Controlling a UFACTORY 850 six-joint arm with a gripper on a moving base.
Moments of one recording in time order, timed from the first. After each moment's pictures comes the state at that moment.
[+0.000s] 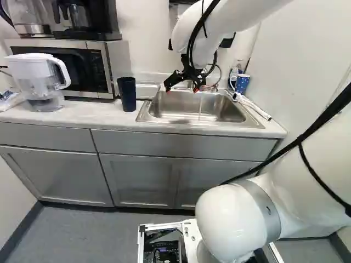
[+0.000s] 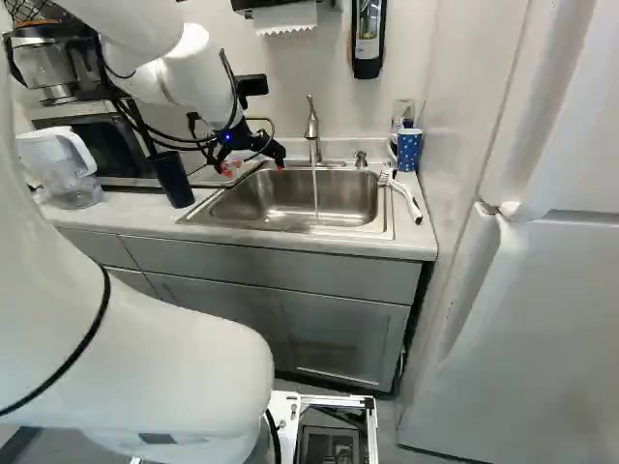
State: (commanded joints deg) arm 8.5 14.7 -48.6 -0.9 -25.4 0.0
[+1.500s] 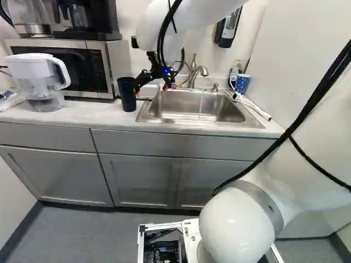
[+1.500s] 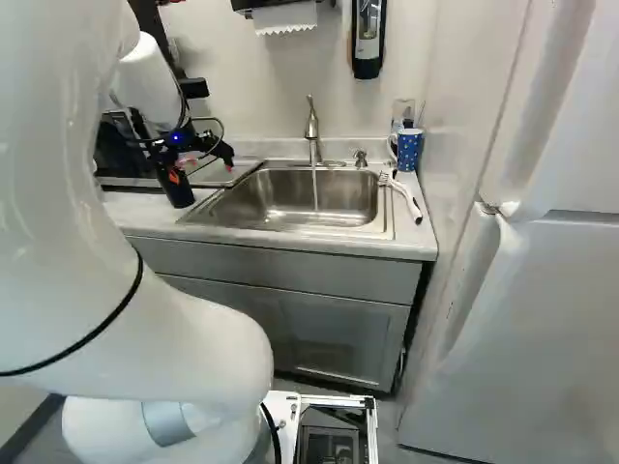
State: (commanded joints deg) arm 24.8 9.3 -53.4 -0.9 -25.4 0.0
